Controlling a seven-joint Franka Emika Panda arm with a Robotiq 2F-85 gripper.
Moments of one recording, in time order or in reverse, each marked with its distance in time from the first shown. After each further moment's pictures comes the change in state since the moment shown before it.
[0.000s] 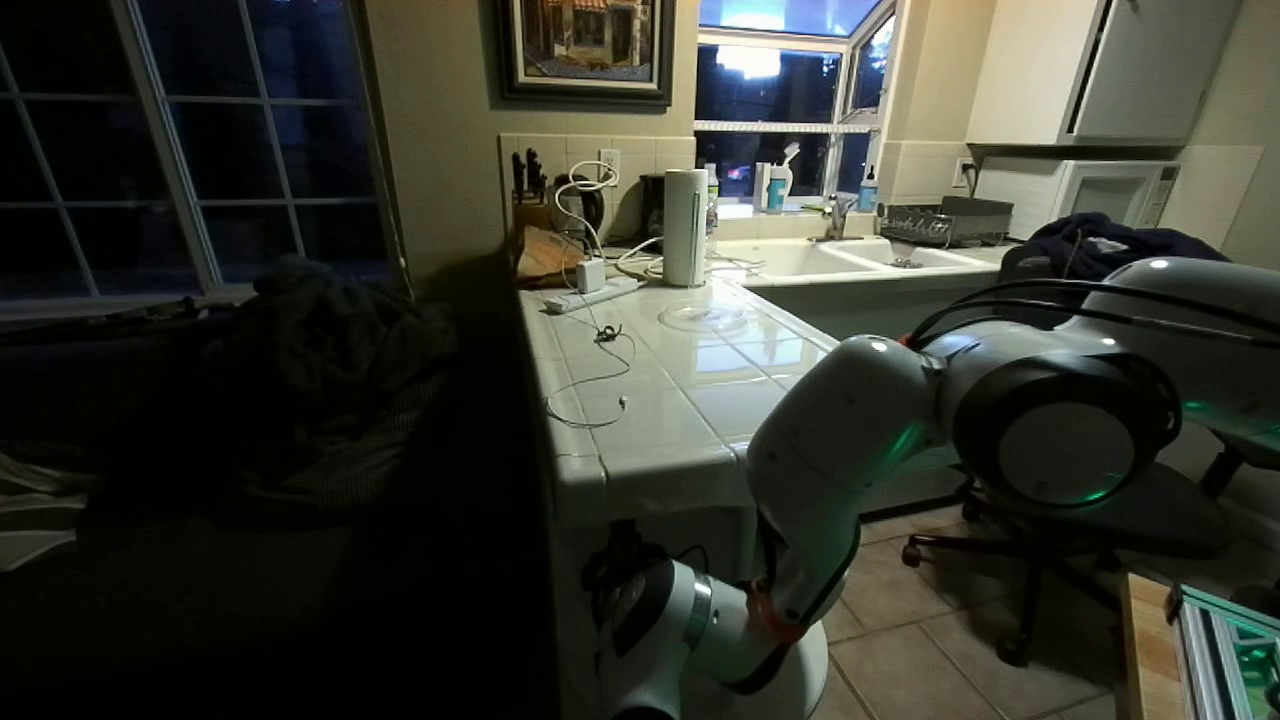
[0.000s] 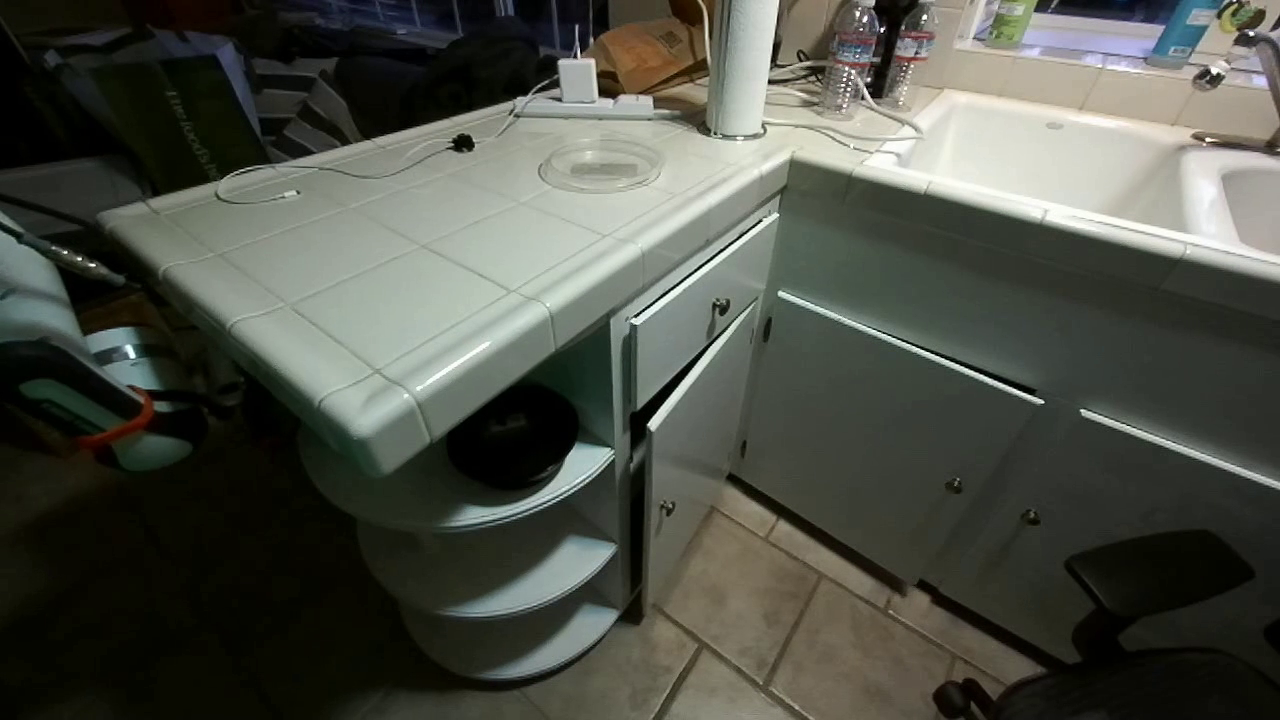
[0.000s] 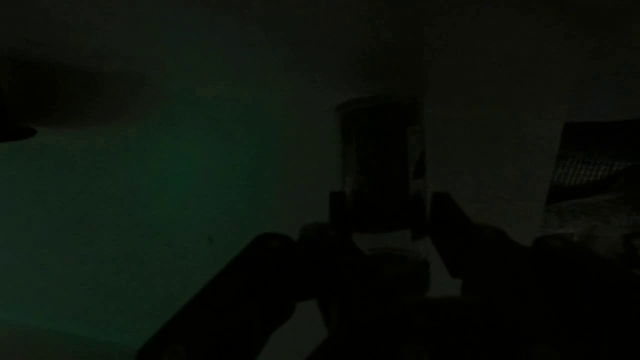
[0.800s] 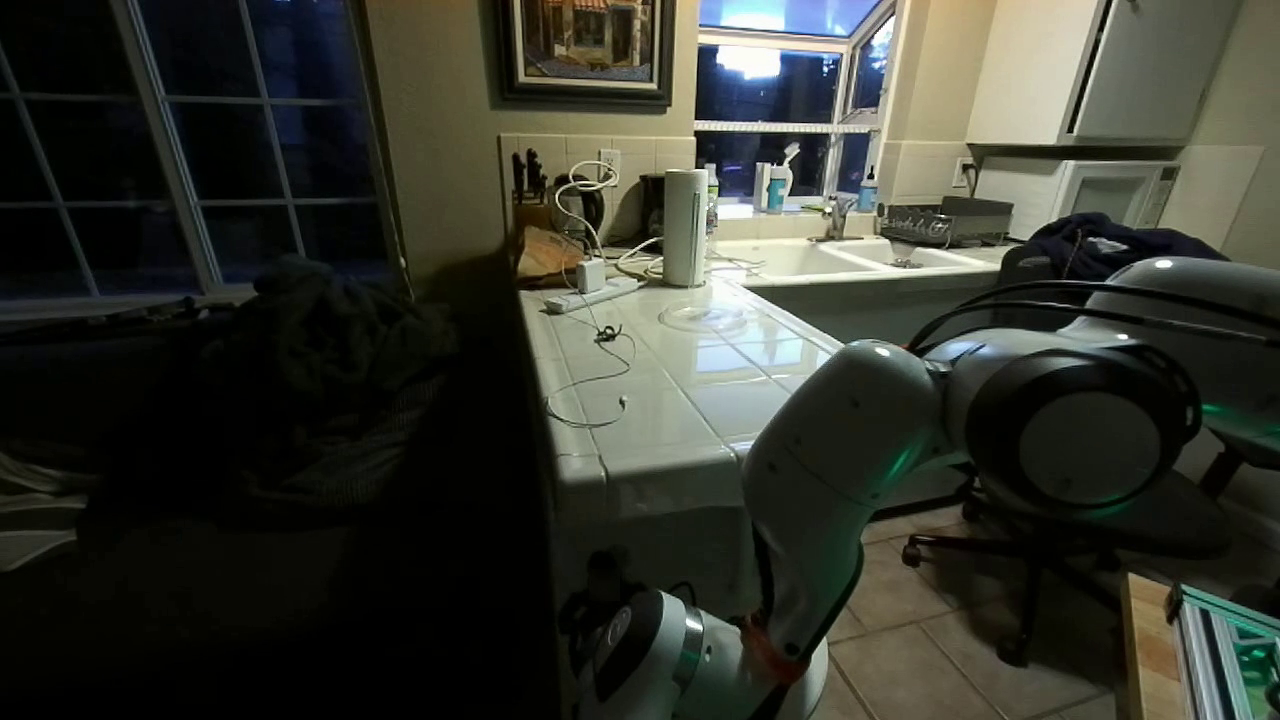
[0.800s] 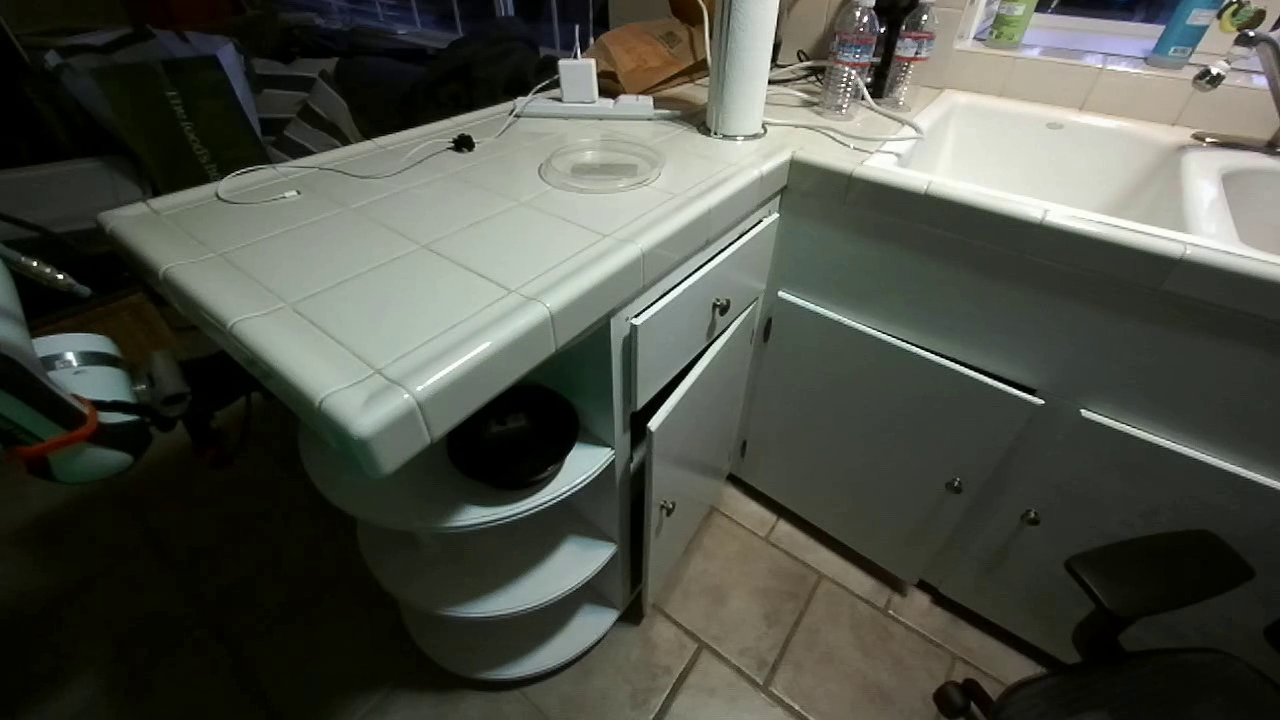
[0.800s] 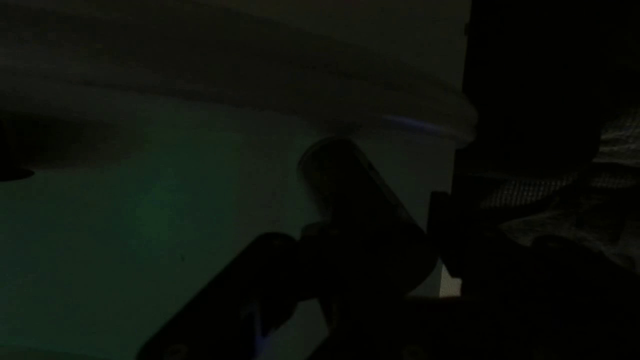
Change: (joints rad) arm 0.017 -0.004 0.101 -0.008 0.010 0.004 -0.011
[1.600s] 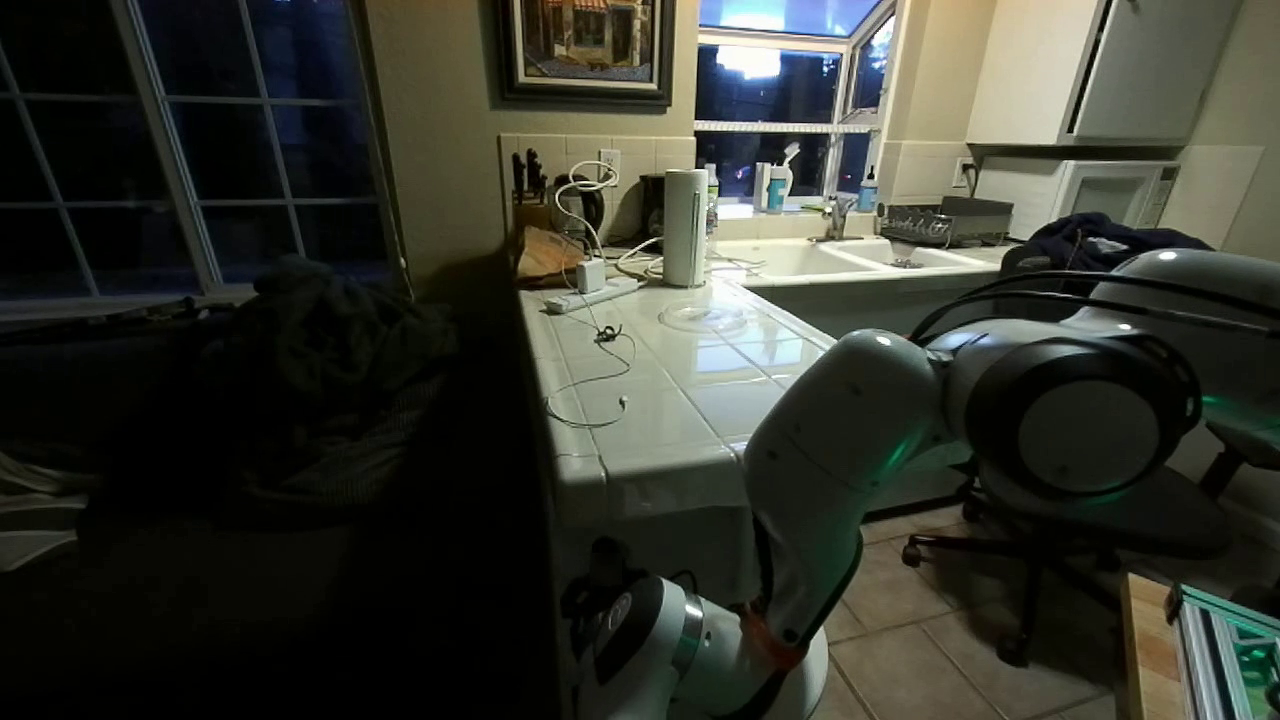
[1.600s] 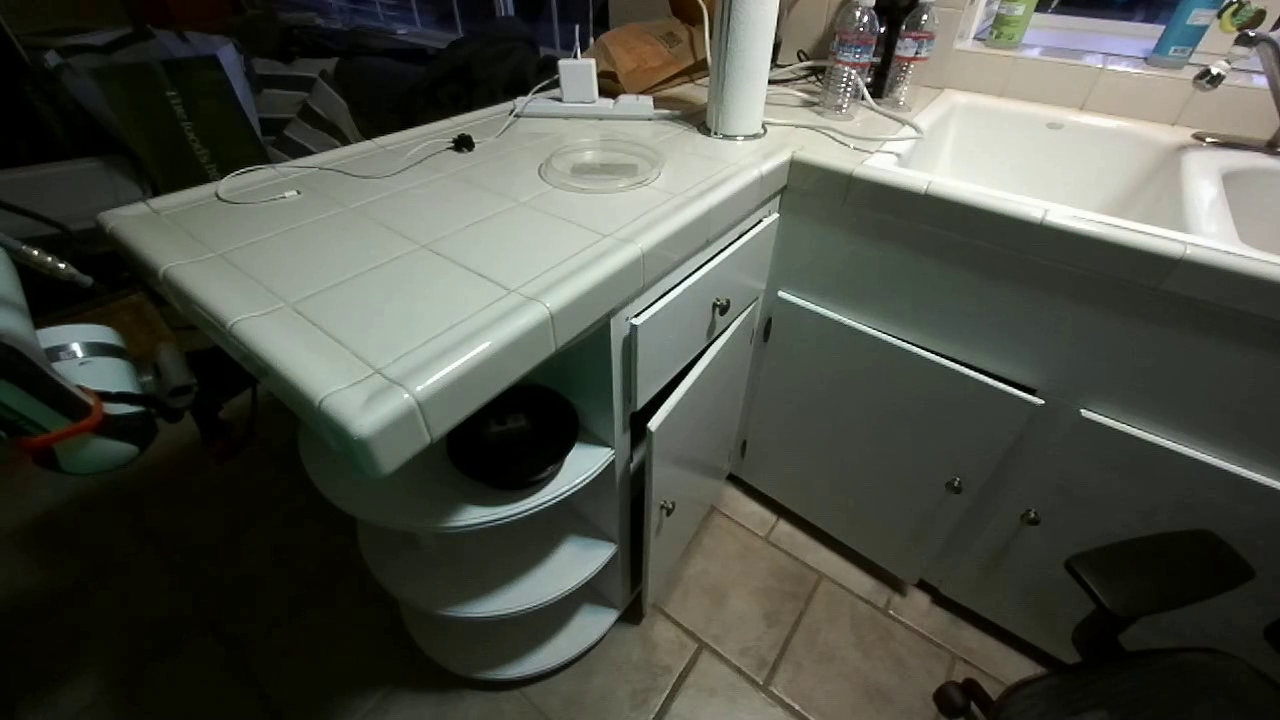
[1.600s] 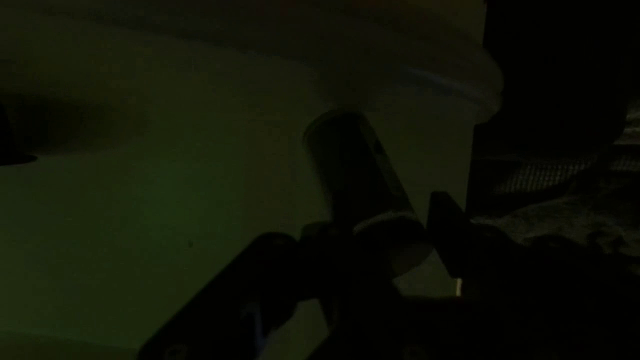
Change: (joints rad) arm -0.010 -0.022 -0.009 -0.014 0.000 -0.014 0.014
